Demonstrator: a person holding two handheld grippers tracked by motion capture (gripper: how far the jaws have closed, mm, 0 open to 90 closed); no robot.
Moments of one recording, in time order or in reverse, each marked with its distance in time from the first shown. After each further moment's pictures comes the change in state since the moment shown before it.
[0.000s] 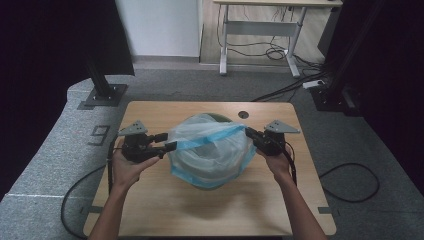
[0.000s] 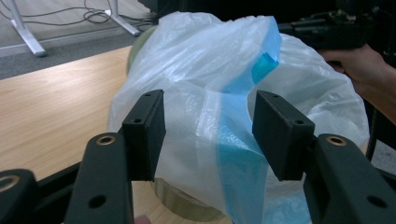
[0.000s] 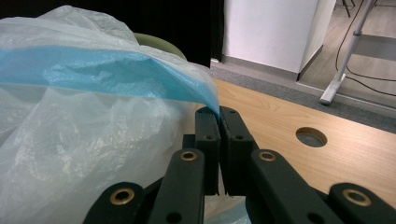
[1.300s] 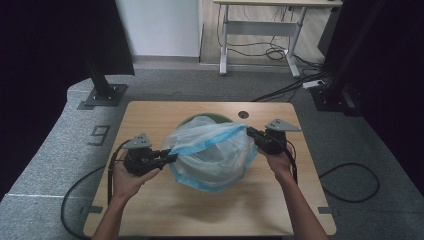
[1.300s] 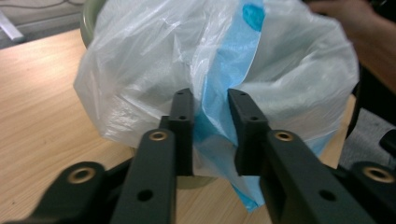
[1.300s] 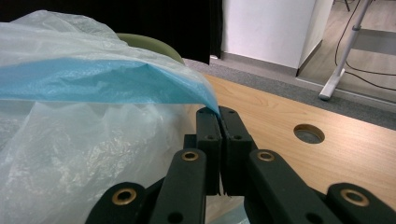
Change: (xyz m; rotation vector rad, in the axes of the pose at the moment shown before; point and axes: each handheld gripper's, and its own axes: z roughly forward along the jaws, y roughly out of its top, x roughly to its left) left arm -0.017 -0.021 -0.002 0.066 -0.044 0.030; right arm -0.002 0.005 -0.002 0.016 -0.004 0.016
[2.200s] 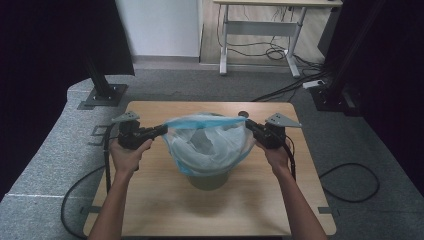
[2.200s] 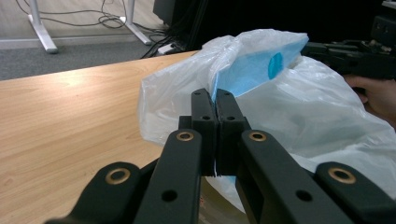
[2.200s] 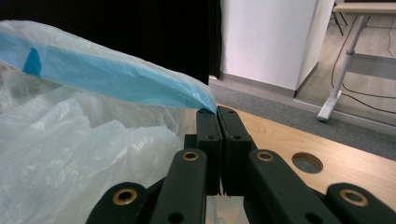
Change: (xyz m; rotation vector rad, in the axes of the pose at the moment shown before) left arm 0.059 0.029 0.002 -0.139 0.066 -0.168; right arm -0.002 0.015 0.005 -0.089 0.002 -0.013
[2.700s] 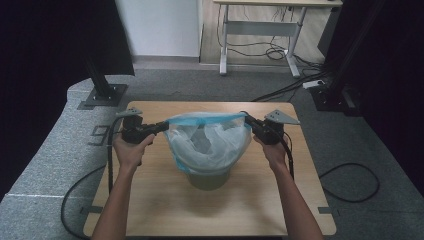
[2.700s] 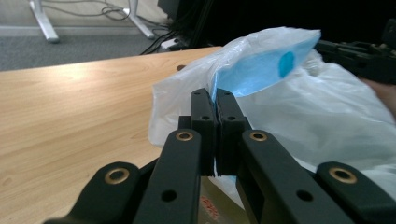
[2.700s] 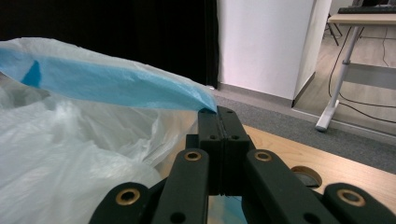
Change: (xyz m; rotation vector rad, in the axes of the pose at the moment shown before) left arm 0.016 0.004 0.018 0.032 0.018 -0.048; right arm -0.010 -0.001 0.015 -0.043 -0.008 0.004
